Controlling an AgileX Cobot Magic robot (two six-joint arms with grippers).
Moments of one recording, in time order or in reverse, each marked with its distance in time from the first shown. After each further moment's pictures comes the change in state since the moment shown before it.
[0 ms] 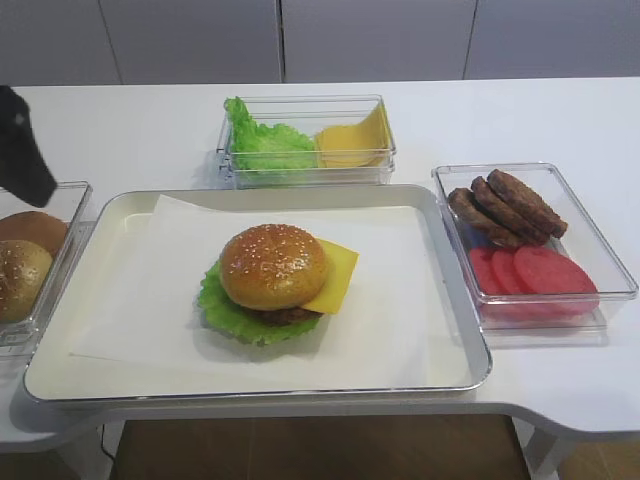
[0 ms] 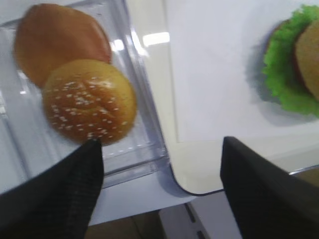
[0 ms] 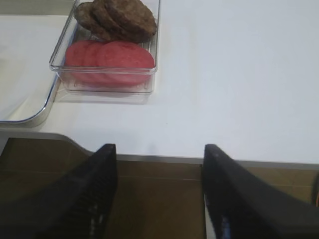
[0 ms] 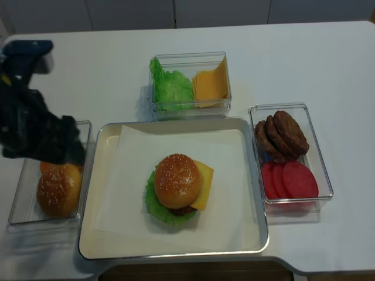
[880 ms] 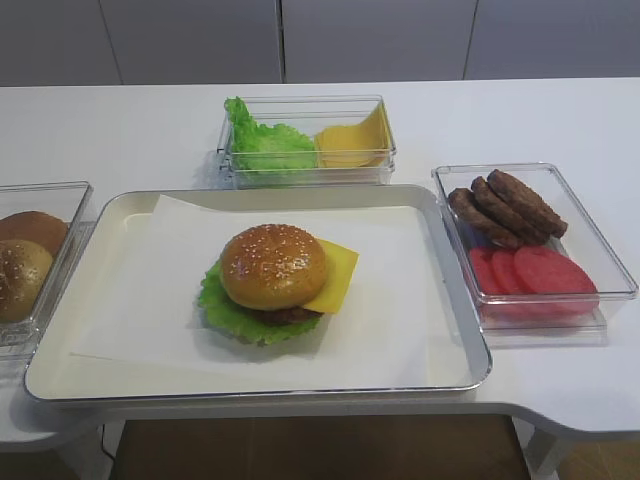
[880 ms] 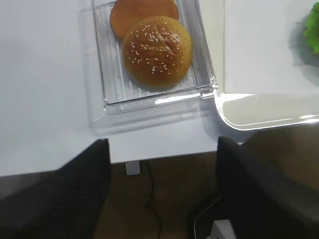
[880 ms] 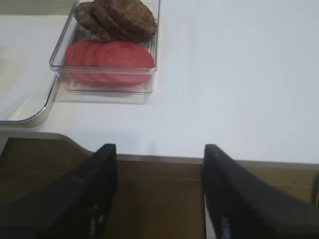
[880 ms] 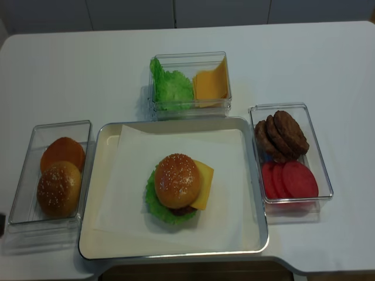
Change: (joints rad) left arm 0.000 -0.647 0.318 0.236 0.024 -0.131; right arm 0.000 0.000 0.000 0.000 0.000 0.000
